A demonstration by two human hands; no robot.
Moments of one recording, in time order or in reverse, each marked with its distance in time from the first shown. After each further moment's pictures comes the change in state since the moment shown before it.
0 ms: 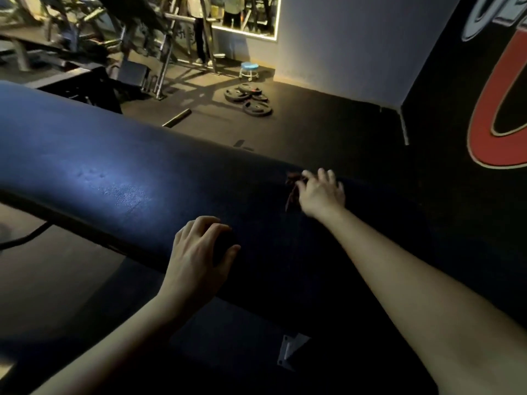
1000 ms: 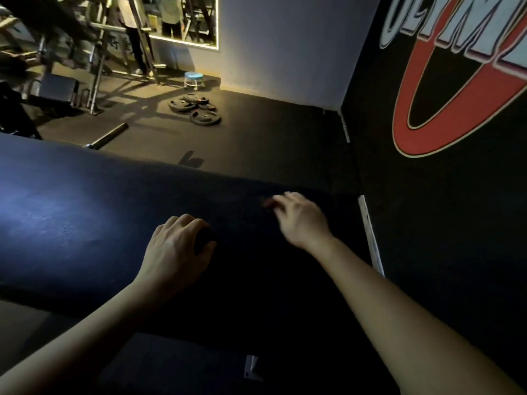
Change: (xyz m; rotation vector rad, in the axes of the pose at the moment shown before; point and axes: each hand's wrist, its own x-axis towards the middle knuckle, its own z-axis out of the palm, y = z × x) left_hand 0.069 0.072 0.049 0.065 -0.183 0.137; right_hand -0.044 0.130 -0.016 0.048 0.171 -0.189
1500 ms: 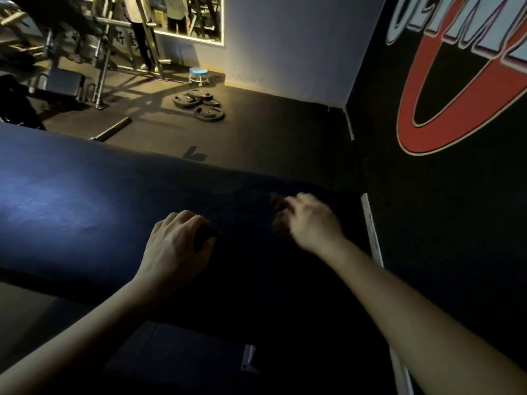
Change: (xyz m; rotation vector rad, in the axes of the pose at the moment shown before) left_hand -0.012 0.021 0.005 -0.011 0.022 -0.021; right_hand -0.032 0.018 -0.015 -0.020 0.004 0.021
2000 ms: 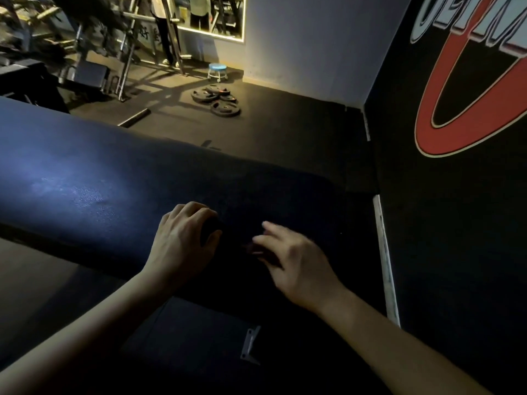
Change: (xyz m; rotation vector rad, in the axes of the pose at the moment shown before) left_hand -0.030 0.024 0.006 0.013 0.051 -0.049; right_hand -0.109 -0.030 -0.002 0.209 -0.031 -0.382
